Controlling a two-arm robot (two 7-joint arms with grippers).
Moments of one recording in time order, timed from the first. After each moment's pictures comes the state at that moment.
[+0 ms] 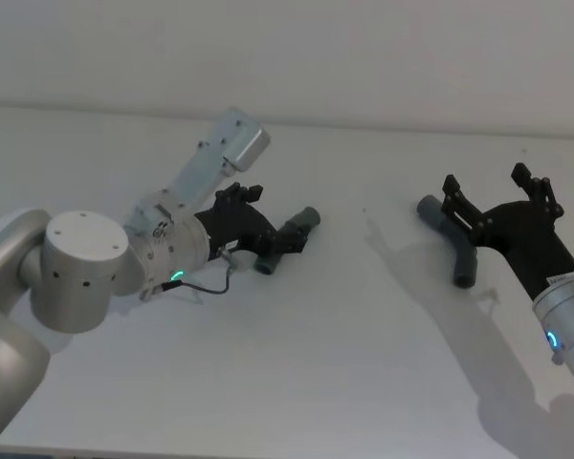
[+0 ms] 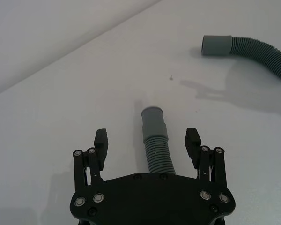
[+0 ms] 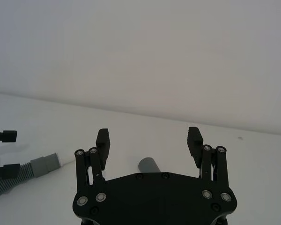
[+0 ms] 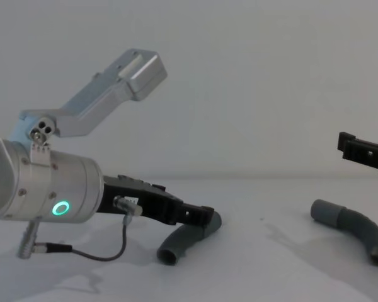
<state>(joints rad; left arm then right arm) -0.38 0.38 0.53 -1.61 -0.29 0.50 -0.29 -0.01 0.34 -0.23 -1.77 0.29 0.03 0.07</state>
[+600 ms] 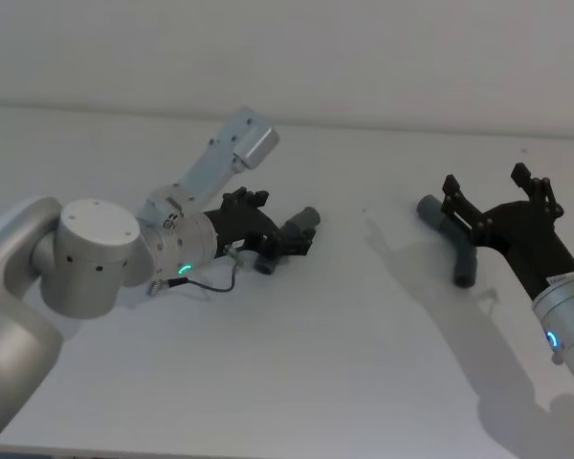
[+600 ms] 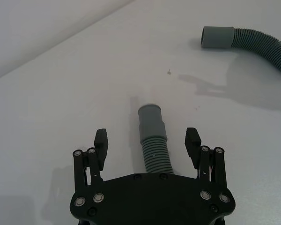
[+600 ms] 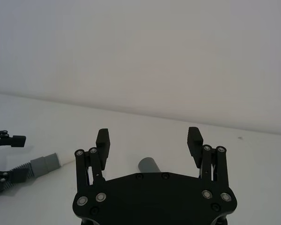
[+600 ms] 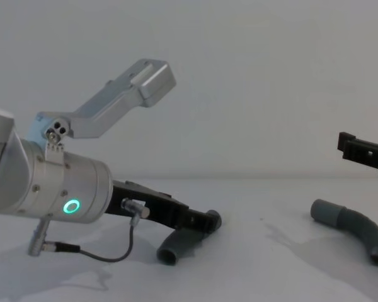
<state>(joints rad) -0.43 0.35 0.54 -1.56 -0.29 0.54 -0.33 -0.01 0.34 -0.23 -1.77 0.29 0.03 0.07</state>
